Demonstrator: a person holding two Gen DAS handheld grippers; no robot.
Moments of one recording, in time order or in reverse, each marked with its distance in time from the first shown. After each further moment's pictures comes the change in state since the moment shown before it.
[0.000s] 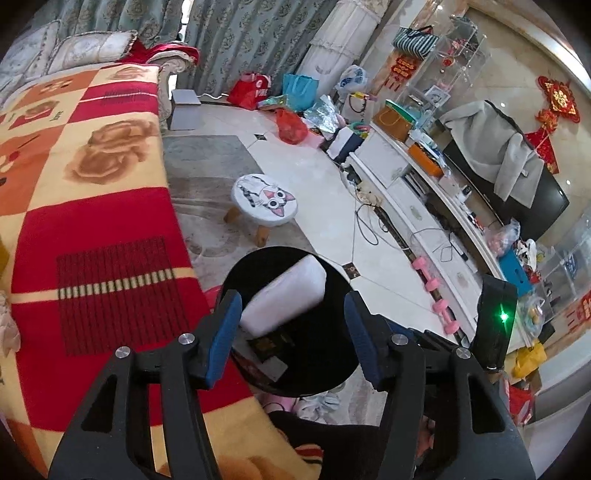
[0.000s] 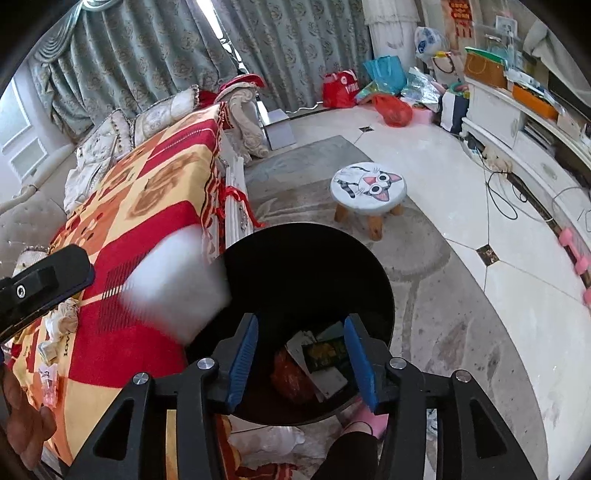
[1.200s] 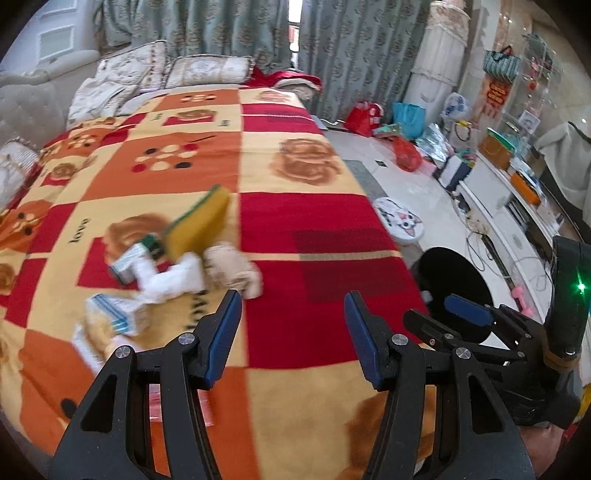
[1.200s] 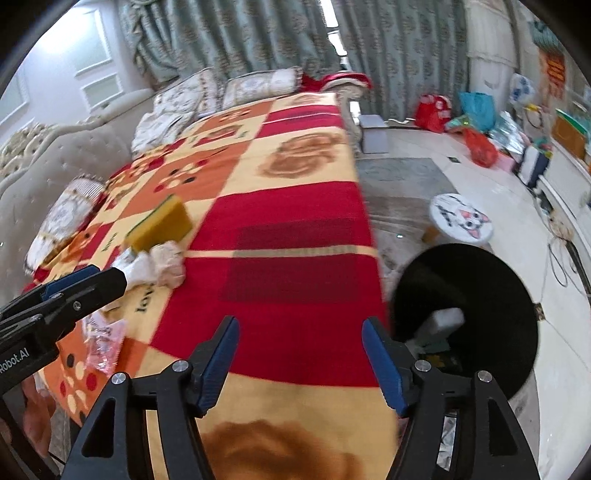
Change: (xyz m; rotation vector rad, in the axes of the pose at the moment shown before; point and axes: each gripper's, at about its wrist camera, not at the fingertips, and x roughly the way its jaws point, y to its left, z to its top) left arm -0.138 0.132 -0.068 -0.087 -0.116 0.440; right arm 0.000 0.194 -0.035 -0.312 0.022 0.181
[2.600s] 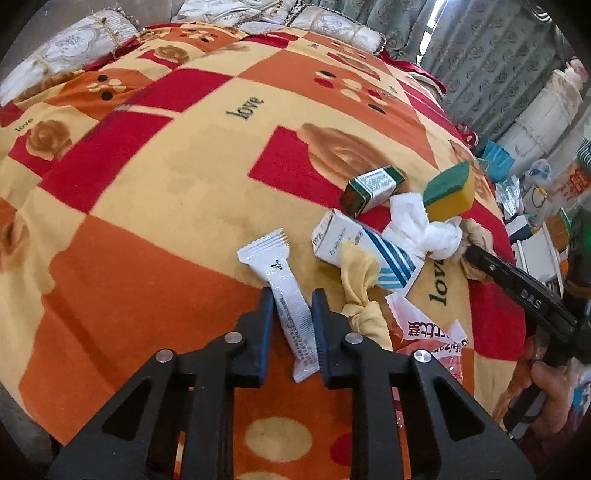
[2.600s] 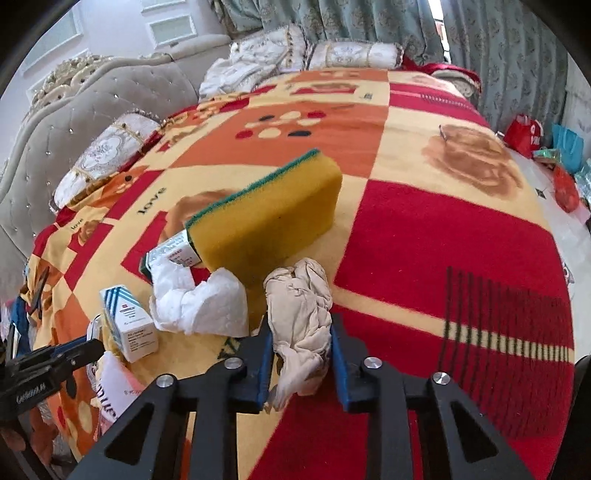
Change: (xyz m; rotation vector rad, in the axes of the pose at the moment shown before) left arm 0.026 0.217 -0.064 -0.397 0.126 0.114; right arm 0.132 0.126 0.048 -0.210 0.078 0.156
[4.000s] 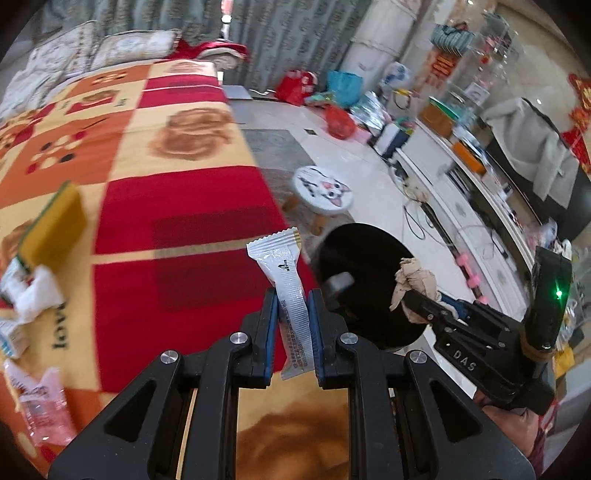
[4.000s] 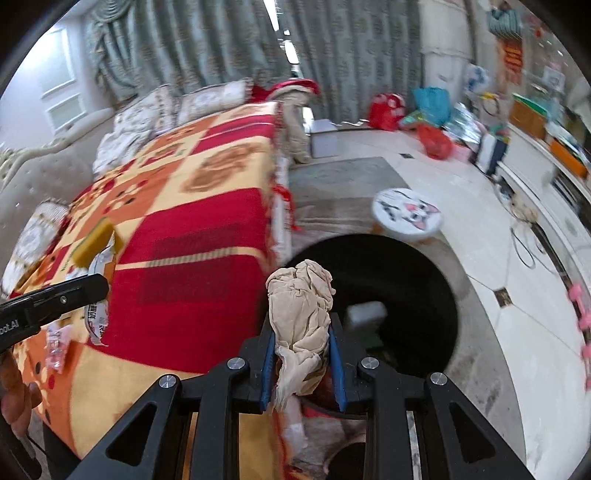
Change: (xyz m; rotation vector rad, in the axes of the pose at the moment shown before) left arm -0.006 -0.344 -0.051 0.507 0.057 -0.352; right arm -0.189 -0.204 -0.128 0.356 -0.105 -0.325
